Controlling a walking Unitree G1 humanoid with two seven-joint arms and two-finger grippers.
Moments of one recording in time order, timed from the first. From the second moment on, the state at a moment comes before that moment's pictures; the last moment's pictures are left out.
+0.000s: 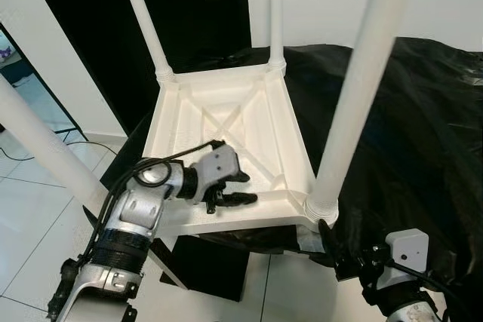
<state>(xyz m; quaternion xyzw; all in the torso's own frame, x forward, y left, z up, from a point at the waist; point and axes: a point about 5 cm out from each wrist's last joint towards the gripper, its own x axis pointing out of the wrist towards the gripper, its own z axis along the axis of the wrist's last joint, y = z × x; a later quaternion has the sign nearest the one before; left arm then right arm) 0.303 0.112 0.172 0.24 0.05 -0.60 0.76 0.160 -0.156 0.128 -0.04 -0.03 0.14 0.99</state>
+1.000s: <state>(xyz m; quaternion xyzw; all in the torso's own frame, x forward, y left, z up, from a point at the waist) 0.245 0.102 0.156 0.08 0.00 -0.58 0.81 0.250 -0.170 0.142 -0.10 -0.04 0.34 0.93</state>
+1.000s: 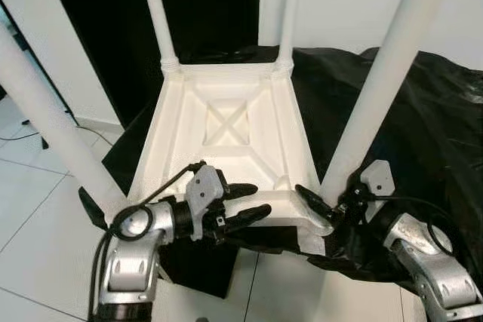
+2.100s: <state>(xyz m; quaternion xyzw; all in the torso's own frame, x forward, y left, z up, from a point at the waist) 0.265 0.082 0.145 0.03 -0.01 -0.41 0.91 0.275 -0.130 0.138 -0.03 -0.05 -0.02 1.00</state>
